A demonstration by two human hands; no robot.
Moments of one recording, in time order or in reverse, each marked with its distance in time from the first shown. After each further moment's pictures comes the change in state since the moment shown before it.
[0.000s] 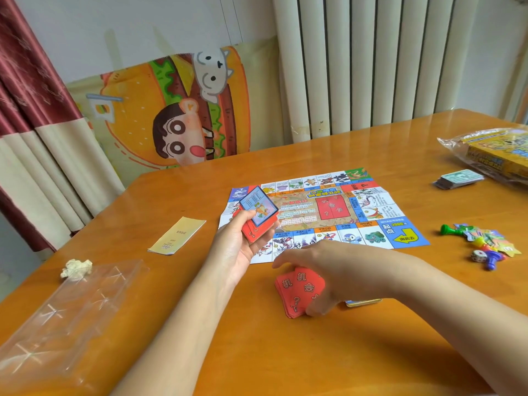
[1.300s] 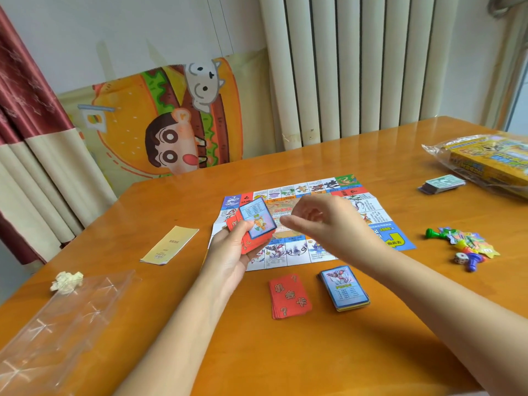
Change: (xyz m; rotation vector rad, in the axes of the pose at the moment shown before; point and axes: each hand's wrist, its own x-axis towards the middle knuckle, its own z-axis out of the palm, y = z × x) left_hand 0.002 -0.006 0.007 0.121 0.071 0.093; right_hand 0.013 0.016 -0.015 0.503 0.809 0.011
